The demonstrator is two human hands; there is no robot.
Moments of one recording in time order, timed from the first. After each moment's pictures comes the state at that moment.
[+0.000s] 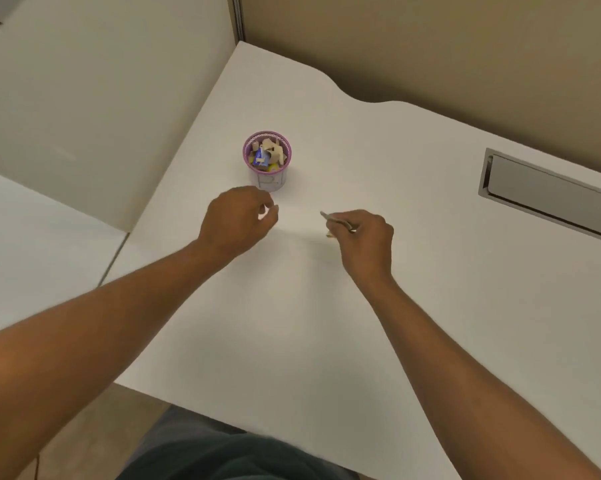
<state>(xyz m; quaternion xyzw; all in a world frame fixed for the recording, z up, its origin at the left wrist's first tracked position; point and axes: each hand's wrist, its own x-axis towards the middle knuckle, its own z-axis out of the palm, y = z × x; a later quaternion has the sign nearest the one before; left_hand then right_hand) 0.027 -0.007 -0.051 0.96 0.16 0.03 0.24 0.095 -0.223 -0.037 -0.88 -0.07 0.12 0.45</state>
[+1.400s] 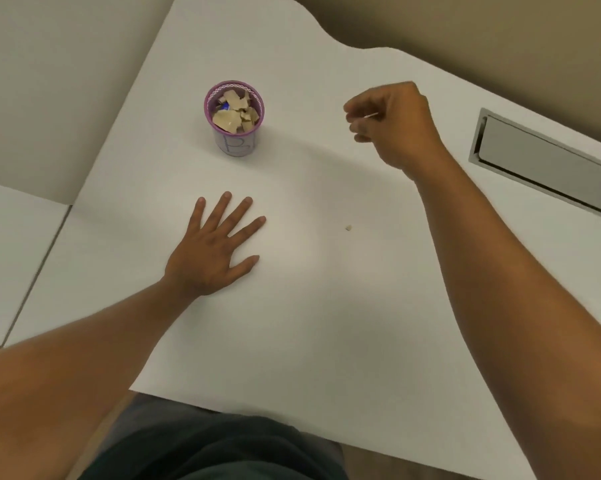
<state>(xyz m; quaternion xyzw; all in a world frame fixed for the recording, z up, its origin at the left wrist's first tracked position) -0.042 -0.014 -0.184 1.00 -0.03 -0.01 0.09 0.228 -0.216 0.012 -0.91 -0.14 0.19 0.35</state>
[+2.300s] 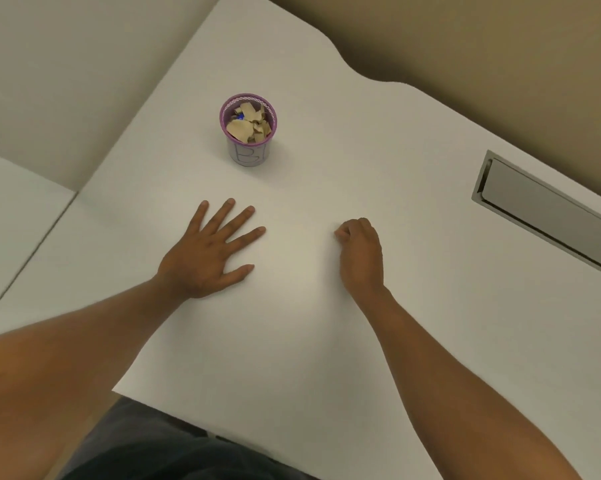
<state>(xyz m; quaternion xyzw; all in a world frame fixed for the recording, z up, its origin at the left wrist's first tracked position) -0.043 -0.020 -0.190 1.00 -0.03 0.00 0.08 0.124 -0.279 -0.120 -0.95 -0.16 0.13 0.22</state>
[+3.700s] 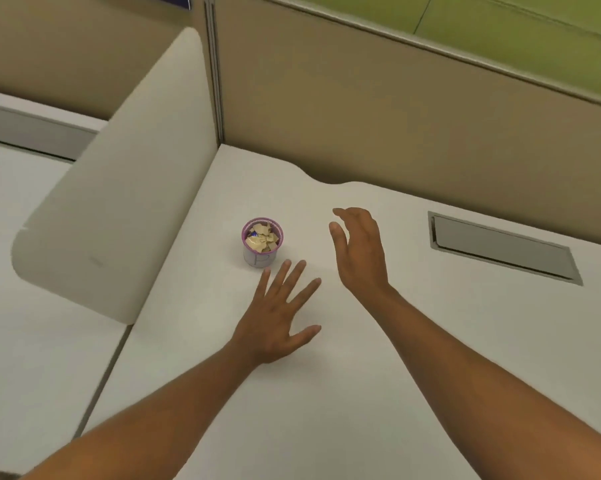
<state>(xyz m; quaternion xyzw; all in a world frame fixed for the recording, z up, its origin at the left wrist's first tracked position) 0.004 -0.031 -0.100 0.97 -0.10 0.05 0.20 0.133 -0.175 0.028 -0.94 -0.17 -0.05 0.29</state>
